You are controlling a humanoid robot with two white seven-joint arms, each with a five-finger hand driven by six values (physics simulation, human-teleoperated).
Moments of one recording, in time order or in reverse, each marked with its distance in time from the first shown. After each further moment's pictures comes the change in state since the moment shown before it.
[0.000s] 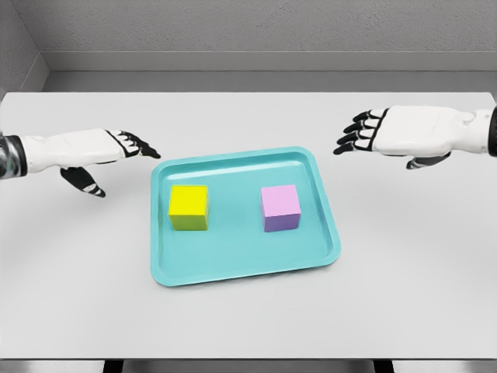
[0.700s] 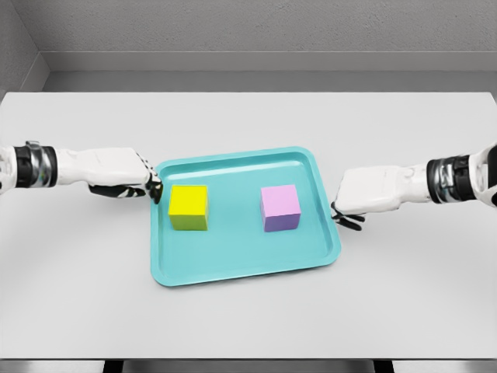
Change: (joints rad) left arm -0.081 0.002 -0.190 -0.077 -0.035 0.000 0.000; right arm -0.011 0.075 0.246 -0.011 0.030 0.000 0.000
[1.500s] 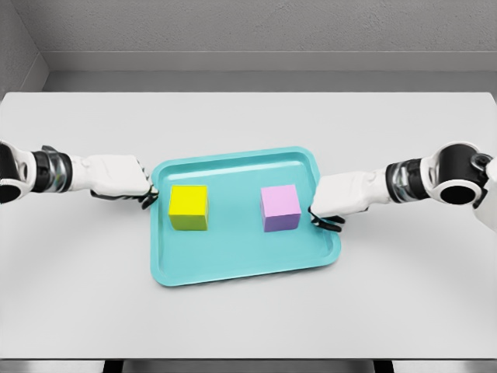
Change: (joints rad) left arm -0.018 -0.023 -0.042 -0.028 -0.309 0.009 0.006; right arm -0.044 0.160 0.095 0.171 0.064 0.000 0.000
